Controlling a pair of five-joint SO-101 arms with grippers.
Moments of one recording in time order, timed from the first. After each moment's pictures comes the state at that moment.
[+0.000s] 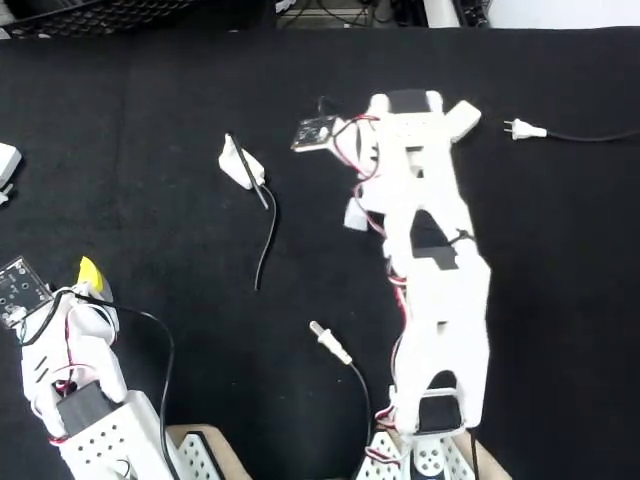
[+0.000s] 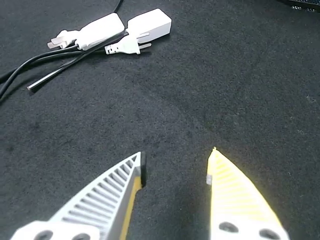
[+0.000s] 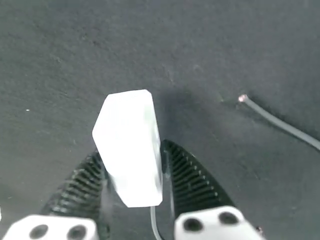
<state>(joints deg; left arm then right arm) -37.5 -103.7 96.6 45.2 5.2 -6.0 42.2 -36.3 100.4 65.5</state>
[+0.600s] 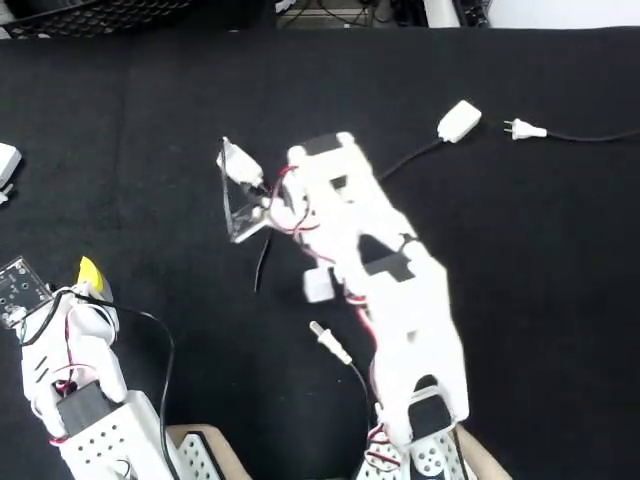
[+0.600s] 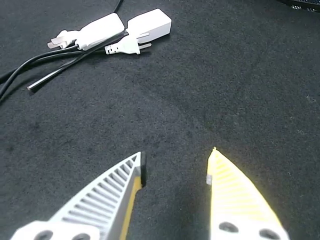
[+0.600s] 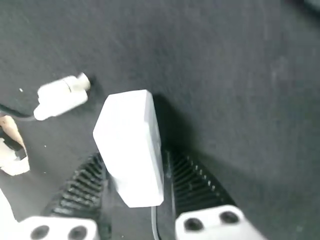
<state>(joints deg) -37.5 -103.7 96.6 45.2 5.2 -23.1 42.3 -18.9 100.4 77.2</state>
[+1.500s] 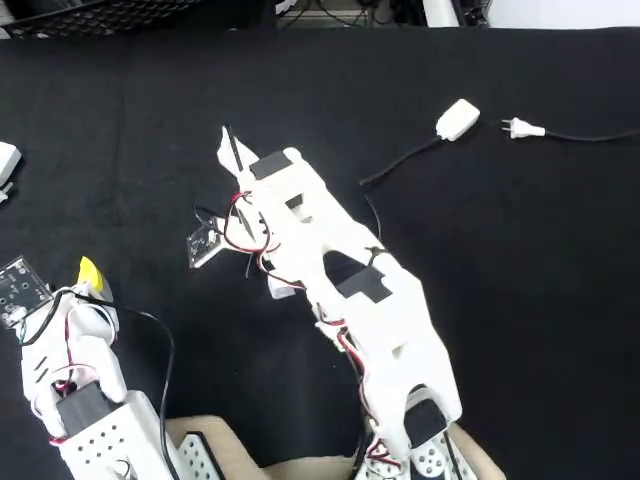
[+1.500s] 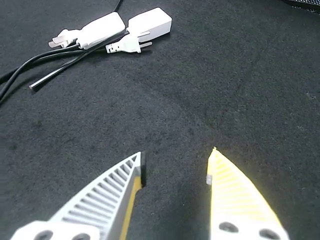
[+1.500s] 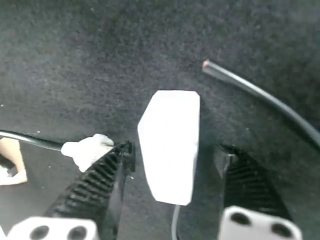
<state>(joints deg) -37.5 -103.7 96.6 45.2 5.2 -31.4 41.9 -18.9 96.7 72.6</state>
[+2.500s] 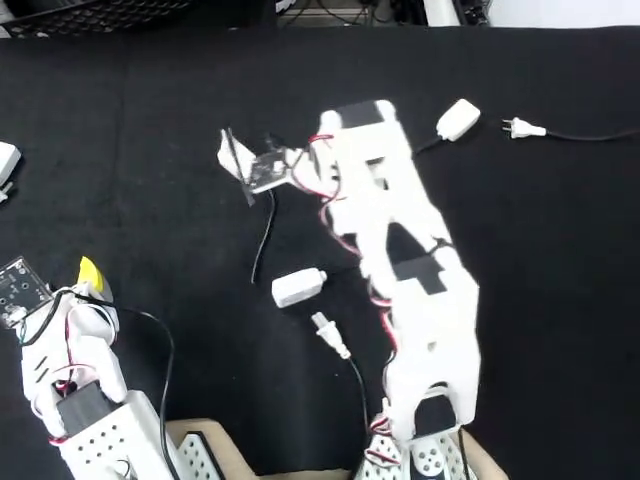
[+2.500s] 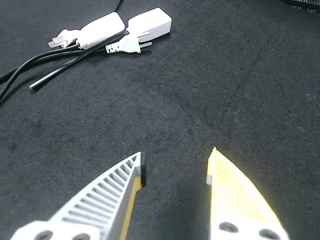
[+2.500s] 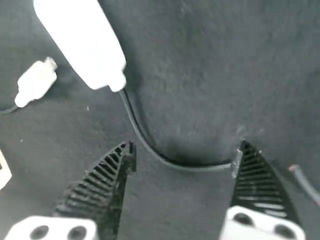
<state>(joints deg) -37.5 -103.7 96.6 45.2 5.2 -13.5 34.0 -23.8 100.3 74.3</state>
